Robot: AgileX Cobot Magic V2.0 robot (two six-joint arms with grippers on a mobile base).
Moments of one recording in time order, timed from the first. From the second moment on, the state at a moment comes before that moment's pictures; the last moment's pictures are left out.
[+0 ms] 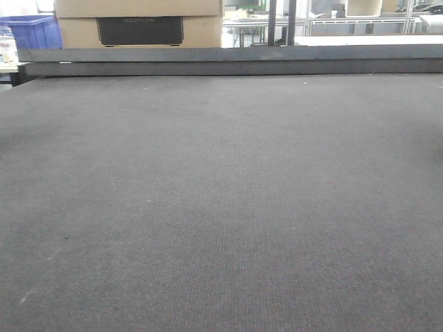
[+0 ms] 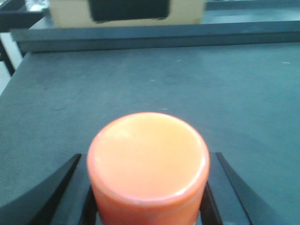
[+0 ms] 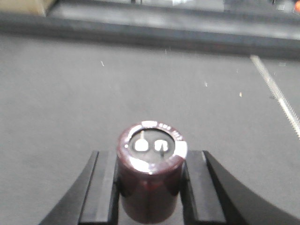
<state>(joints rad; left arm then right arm) -0.23 1.22 -1.22 0.08 0.44 -0.03 -0.05 1.00 -1.01 0.09 0.42 -0.11</state>
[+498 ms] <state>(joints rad) -0.25 0.92 -1.23 0.10 0.79 -0.03 0.10 0.69 -1.02 0.14 0.60 -0.11</state>
